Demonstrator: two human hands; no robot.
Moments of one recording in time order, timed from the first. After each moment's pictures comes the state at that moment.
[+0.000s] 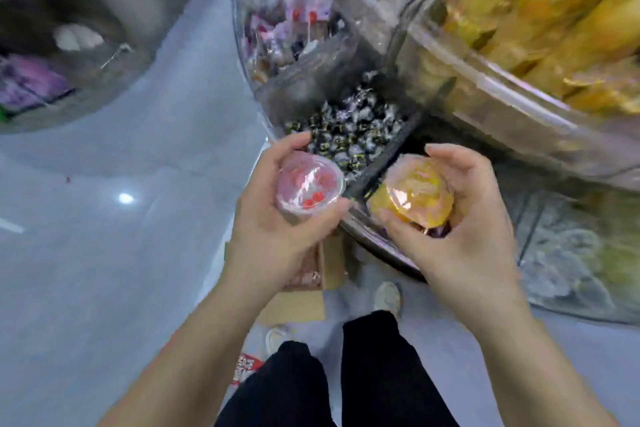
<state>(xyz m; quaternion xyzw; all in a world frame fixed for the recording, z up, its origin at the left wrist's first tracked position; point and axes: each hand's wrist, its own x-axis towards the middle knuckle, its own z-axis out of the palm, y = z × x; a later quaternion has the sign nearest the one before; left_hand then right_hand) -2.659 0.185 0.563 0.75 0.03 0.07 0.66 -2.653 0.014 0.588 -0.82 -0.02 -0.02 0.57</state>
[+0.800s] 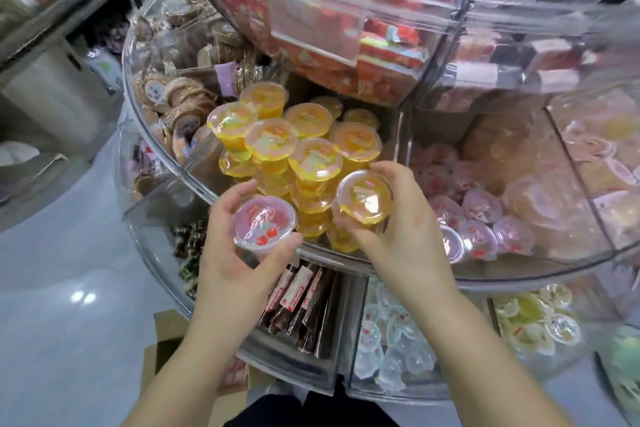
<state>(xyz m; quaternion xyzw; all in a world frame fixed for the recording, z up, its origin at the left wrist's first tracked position) -2.582 0.000 0.632 0.77 -0.01 0.12 0.63 -2.553 -0.175 0.642 -0.90 -0.05 -0.12 0.42</state>
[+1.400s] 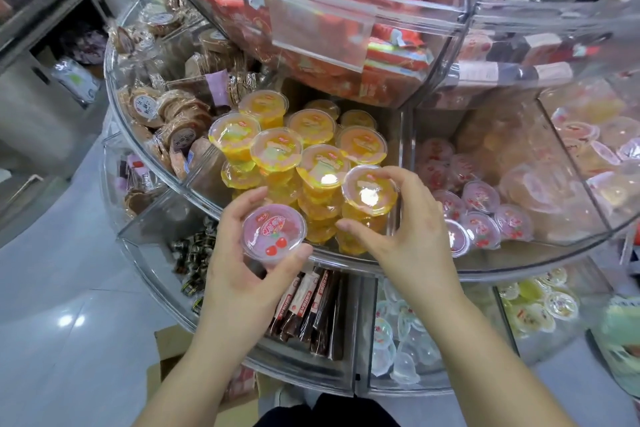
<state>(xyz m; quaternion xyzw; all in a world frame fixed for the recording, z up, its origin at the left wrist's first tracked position) -2.573 0.021 0.634 0.79 -0.06 0.06 0.61 -2.556 -0.160 0.640 -0.90 -0.01 -0.18 0.40</state>
